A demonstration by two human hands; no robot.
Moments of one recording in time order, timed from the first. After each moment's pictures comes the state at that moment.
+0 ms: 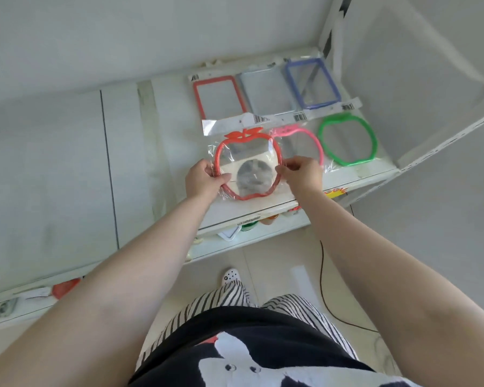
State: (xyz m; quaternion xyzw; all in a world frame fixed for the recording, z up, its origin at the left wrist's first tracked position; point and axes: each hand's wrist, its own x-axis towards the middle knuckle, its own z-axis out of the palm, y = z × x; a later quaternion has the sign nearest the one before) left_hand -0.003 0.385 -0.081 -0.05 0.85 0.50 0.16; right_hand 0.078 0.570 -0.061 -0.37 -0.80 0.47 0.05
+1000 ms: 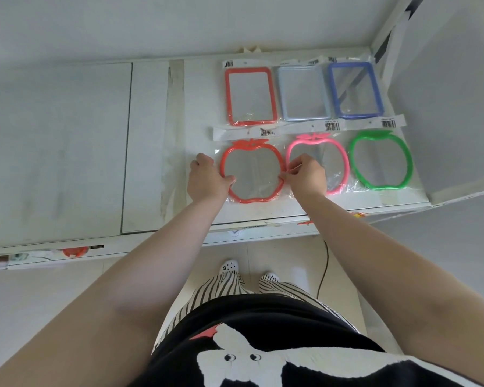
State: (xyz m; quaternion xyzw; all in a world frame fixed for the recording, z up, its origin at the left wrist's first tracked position) left_hand -0.007 0.388 -0.085 -0.14 0.93 0.31 0.12; right_hand 0.035 0.575 -0.076 -0.31 -0.87 0.38 -0.05
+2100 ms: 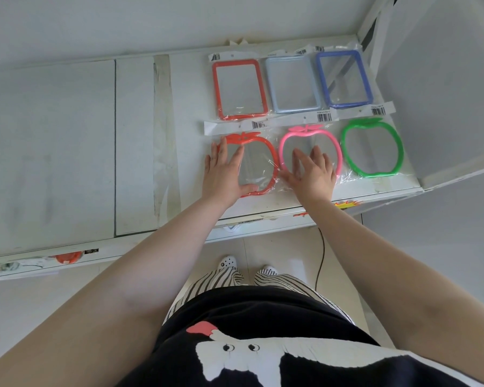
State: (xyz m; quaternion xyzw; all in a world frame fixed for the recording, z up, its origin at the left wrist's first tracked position) left_hand -0.002 0.406 -0.102 0.18 0.96 0.18 0.15; right_hand 0.062 0.595 -0.101 -0.26 -0.94 0.24 -0.02
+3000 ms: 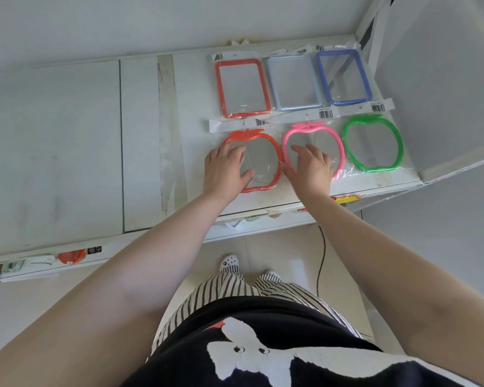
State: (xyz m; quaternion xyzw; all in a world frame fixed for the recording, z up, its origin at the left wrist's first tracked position) left_hand 0.001 0.393 -0.092 0.21 0.96 0.20 0.05; right_hand 0.064 0.573 -0.087 -0.26 -0.93 0.27 0.02
